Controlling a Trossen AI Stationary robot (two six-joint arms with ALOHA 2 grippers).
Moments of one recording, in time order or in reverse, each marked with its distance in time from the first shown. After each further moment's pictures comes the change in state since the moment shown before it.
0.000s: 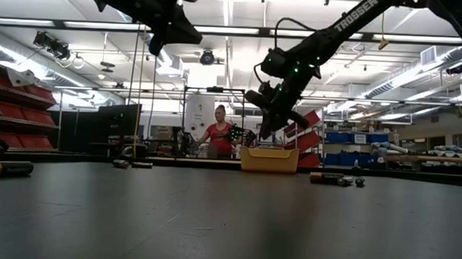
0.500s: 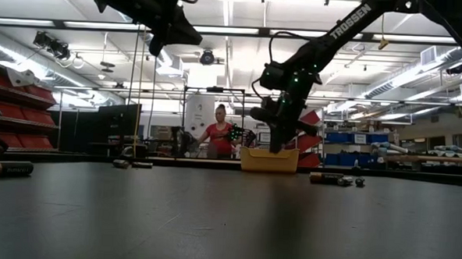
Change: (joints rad) left arm 0.011 0.003 0.000 0.005 0.001 0.015; right arm -0.005 0.051 0.000 -0.124 0.046 -0.021
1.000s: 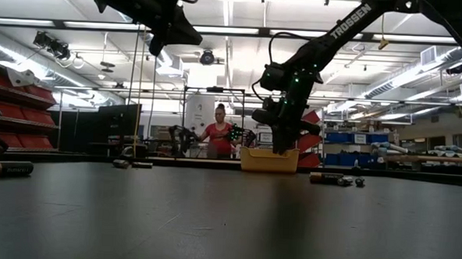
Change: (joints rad) left arm 0.000 0.000 0.000 -0.001 0.006 0.005; right arm -0.005 0.000 0.000 -0.036 0.039 -0.029
